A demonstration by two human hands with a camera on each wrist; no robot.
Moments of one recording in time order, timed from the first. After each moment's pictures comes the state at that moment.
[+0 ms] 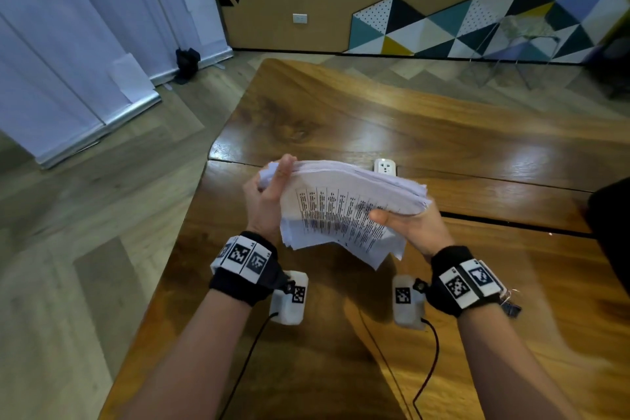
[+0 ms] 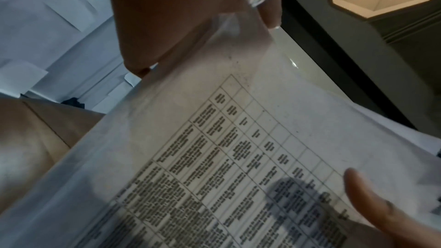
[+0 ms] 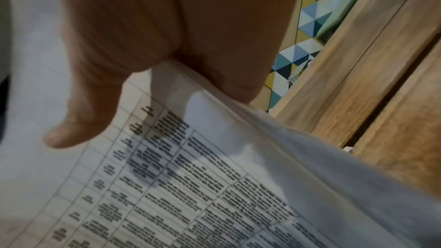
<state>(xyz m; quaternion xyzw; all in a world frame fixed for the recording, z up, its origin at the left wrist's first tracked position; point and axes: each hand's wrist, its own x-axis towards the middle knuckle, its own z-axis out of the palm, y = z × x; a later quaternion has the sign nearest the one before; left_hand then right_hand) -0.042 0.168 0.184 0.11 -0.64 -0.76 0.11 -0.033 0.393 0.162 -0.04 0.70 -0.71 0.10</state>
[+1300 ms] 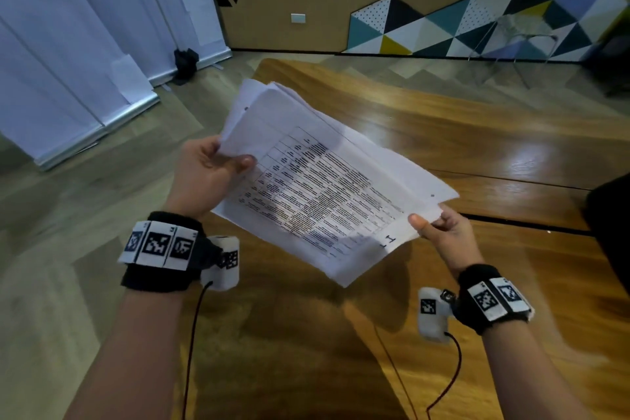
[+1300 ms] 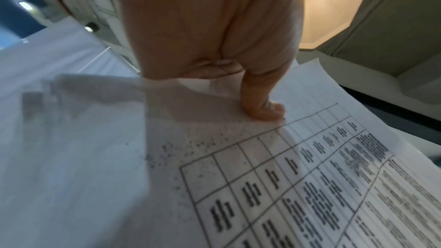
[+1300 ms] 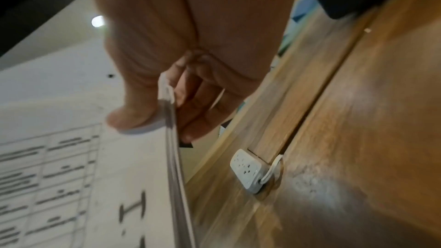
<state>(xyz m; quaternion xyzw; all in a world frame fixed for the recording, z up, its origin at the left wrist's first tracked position) -0.052 0.087 0.225 0.02 -0.81 -0.58 0.11 -0.021 0.442 0.121 0.11 0.72 -0.69 0.04</state>
